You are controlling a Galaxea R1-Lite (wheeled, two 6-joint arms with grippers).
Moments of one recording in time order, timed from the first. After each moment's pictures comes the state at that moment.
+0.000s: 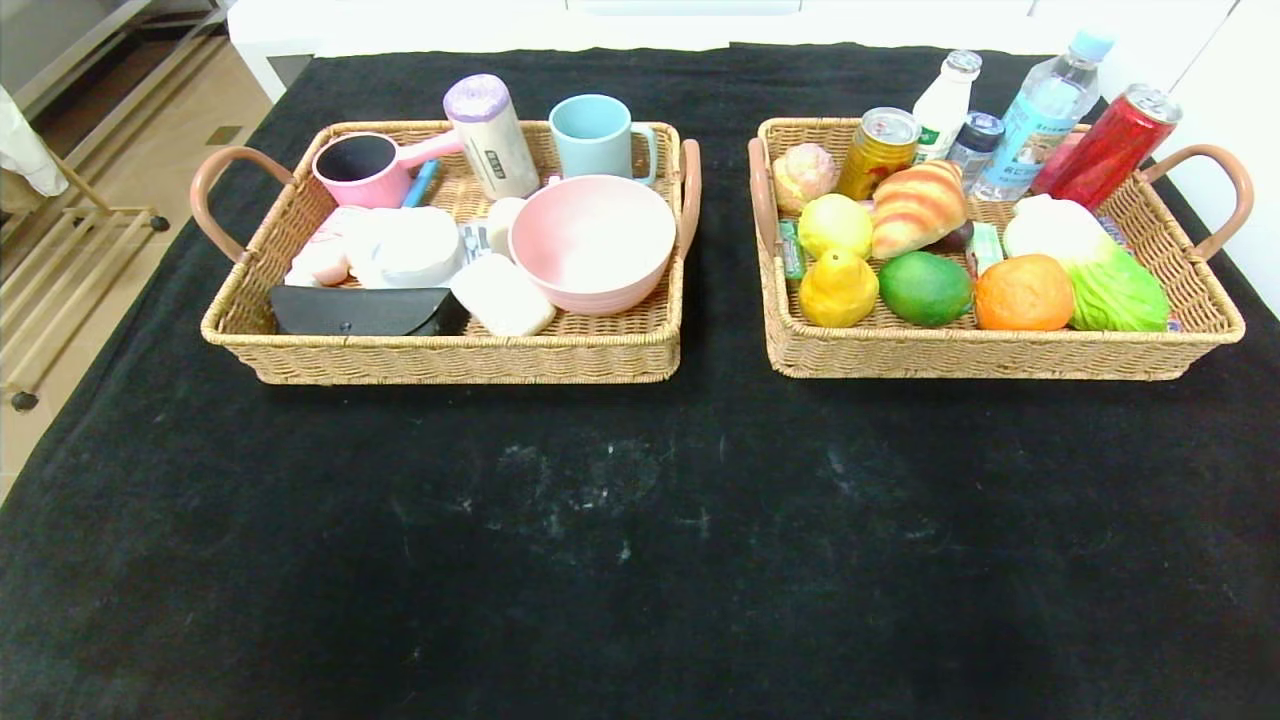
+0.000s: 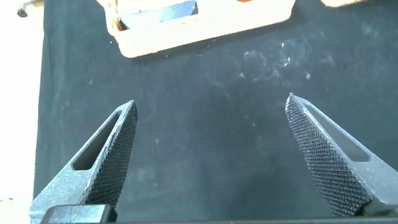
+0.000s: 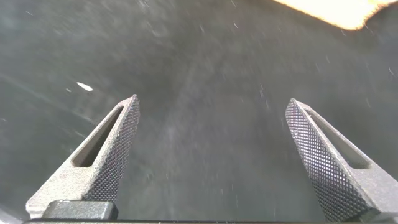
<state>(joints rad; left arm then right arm) -0.11 0.30 -0.67 0.34 -0.06 0.12 0.07 0.41 -0.54 0.32 0.23 -0.22</state>
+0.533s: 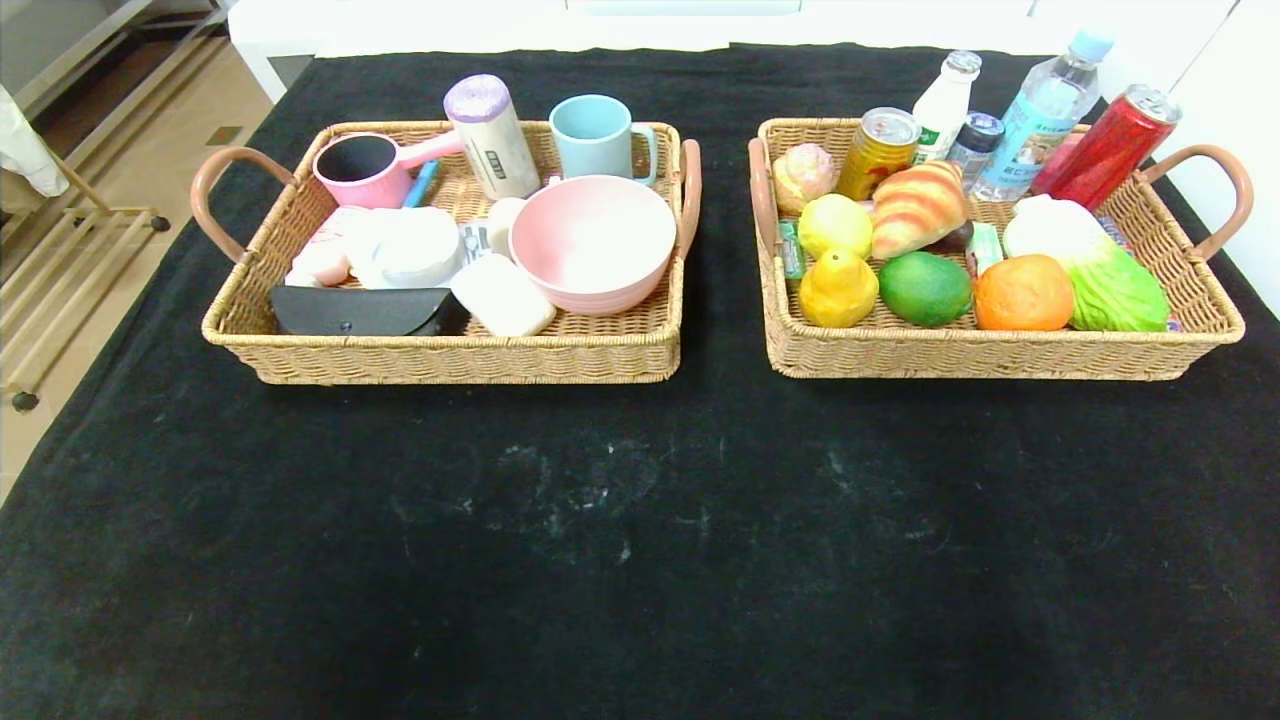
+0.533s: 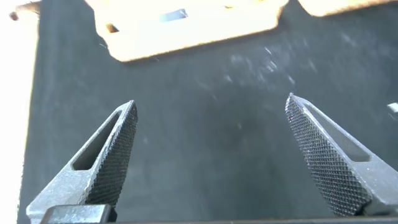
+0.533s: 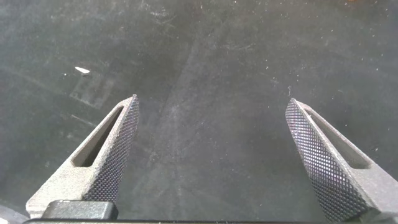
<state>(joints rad) 0.01 0.24 -0.71 0.41 -0.21 0.10 0.05 0.25 -0.42 0.32 0.23 -0.17</state>
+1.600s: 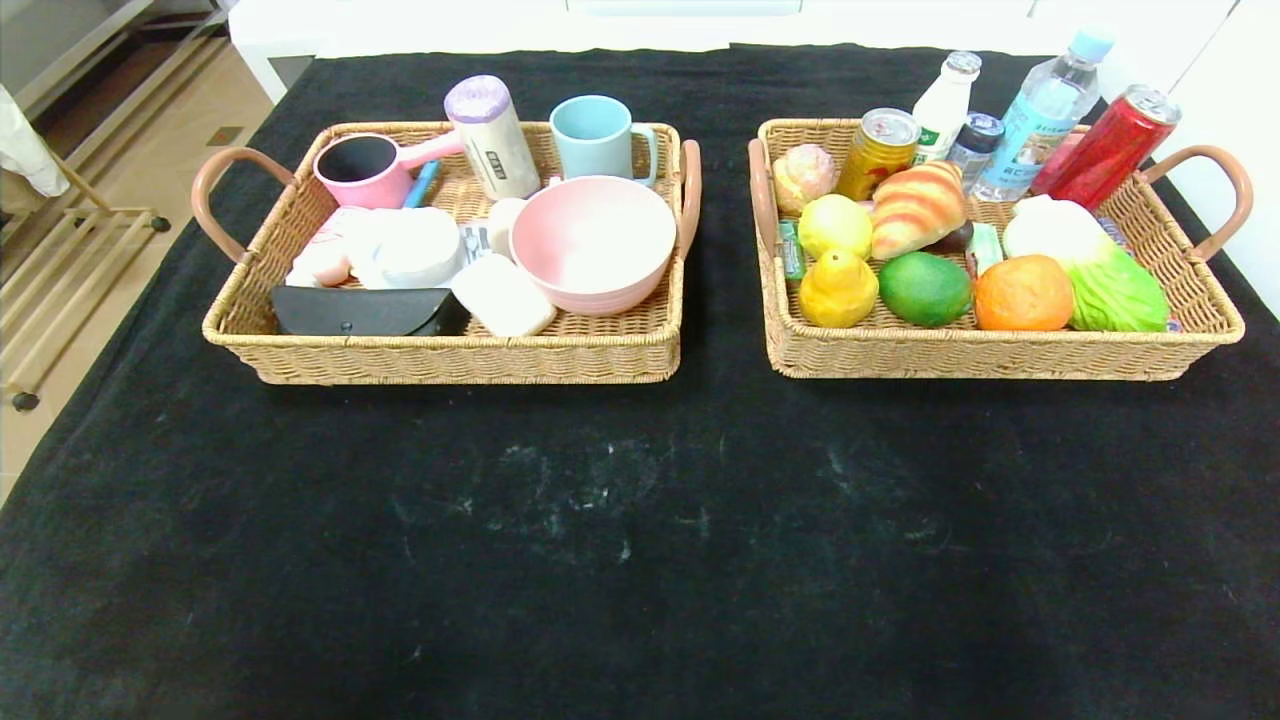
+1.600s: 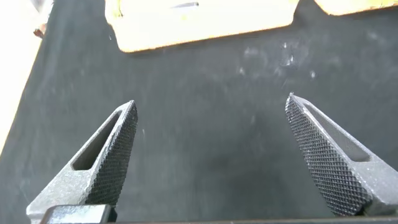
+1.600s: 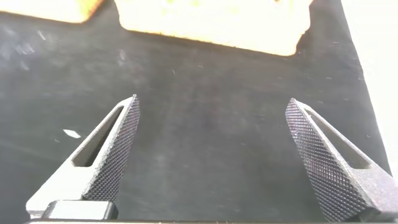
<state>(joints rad) 0.00 0.00 -0.24 0.05 -0.15 0.07 0.00 0.03 -0.31 0.11 0.17 -0.08</state>
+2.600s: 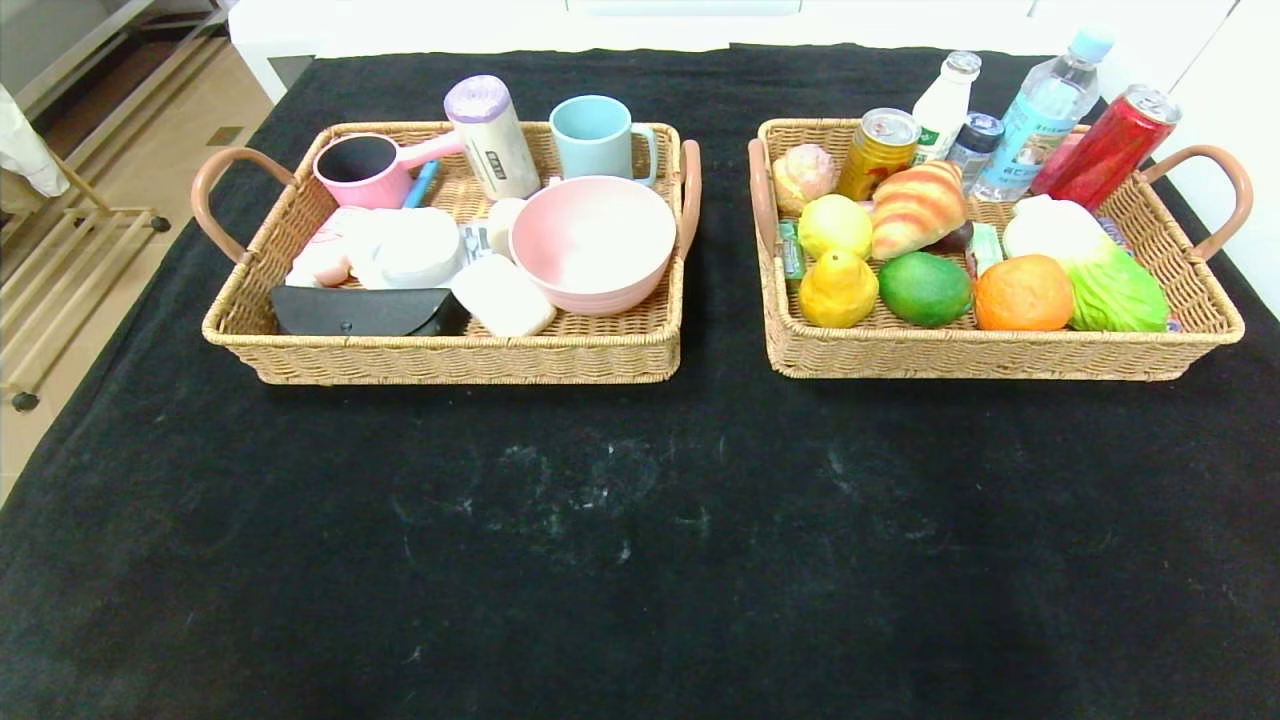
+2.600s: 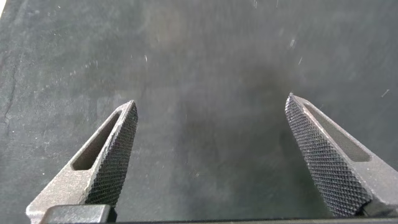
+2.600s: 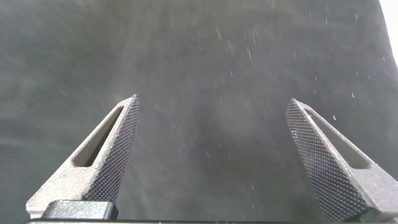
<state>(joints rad) 0.00 0.00 -0.03 0.05 -0.04 0.15 0.00 0.00 -0.02 0.03 0.03 -0.11</state>
